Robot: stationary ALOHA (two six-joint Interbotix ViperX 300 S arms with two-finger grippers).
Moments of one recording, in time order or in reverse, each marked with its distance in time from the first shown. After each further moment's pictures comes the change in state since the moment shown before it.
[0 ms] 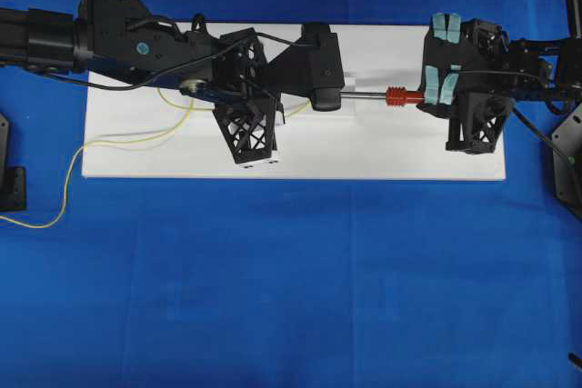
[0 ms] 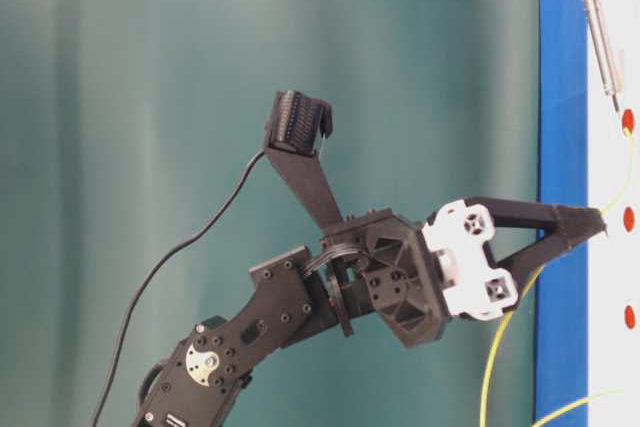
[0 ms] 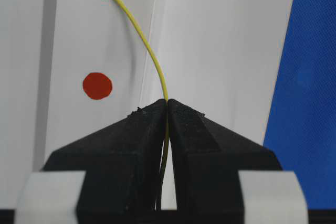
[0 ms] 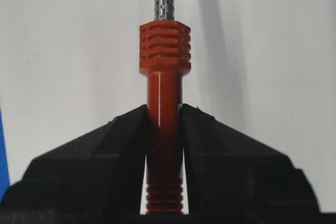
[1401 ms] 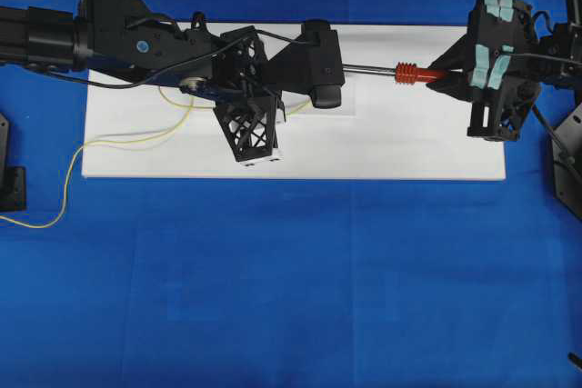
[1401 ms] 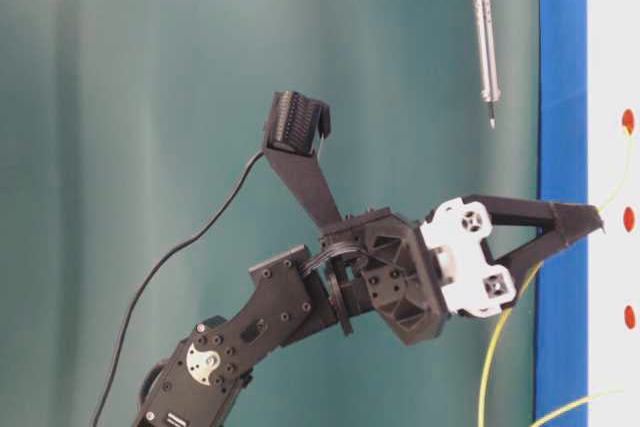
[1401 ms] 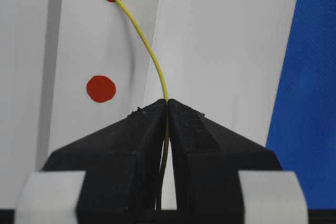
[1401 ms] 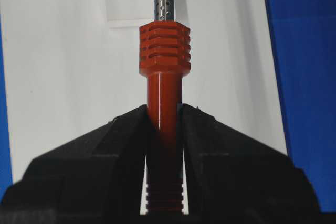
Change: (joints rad) left arm 0.005 0.000 0.000 0.002 -0.008 0.000; right arm -0.021 -0.212 0.009 -0.017 0.023 -0.005
